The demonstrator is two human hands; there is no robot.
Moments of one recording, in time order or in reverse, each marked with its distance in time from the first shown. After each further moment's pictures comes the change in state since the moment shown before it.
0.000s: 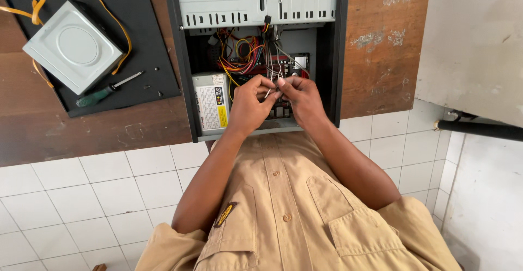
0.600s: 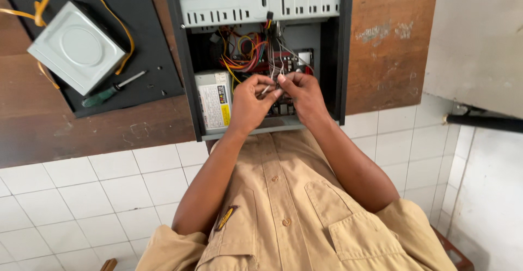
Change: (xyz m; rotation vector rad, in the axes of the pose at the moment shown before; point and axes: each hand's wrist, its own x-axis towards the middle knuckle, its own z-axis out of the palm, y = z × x) left_hand 0.002 -0.031 0.003 -0.149 0.100 -0.184; right_hand 0.009 0.015 -0.007 -0.069 0.025 0.038
